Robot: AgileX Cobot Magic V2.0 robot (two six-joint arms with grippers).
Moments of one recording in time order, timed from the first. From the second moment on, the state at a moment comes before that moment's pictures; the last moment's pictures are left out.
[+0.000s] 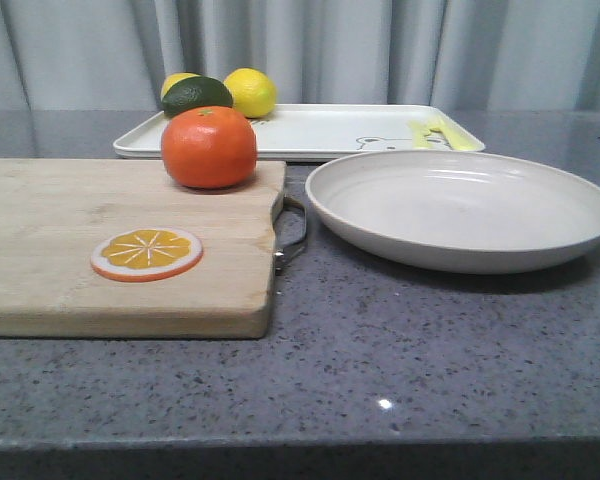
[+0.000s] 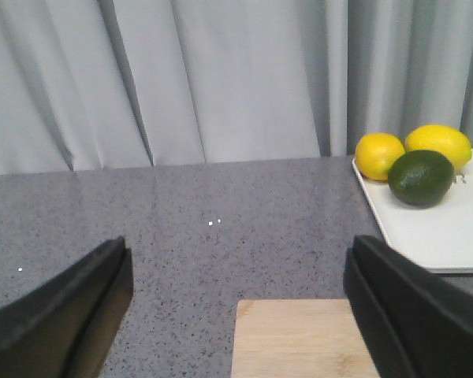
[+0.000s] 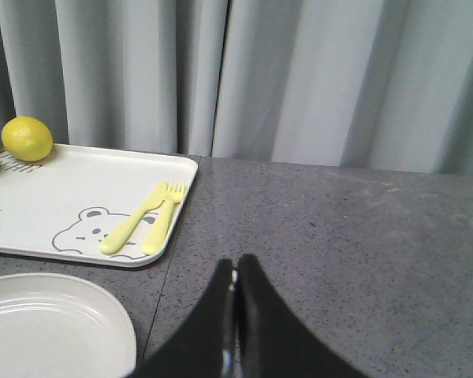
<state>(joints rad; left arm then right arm) 0.05 0.70 -0.50 -0.01 -0.02 0.01 0.05 0.53 -0.43 -0.04 0.01 0.04</state>
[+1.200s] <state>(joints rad) -0.49 1.61 -1.33 -0.17 0.62 0.00 0.05 0.53 -0.43 -0.04 0.01 0.04</state>
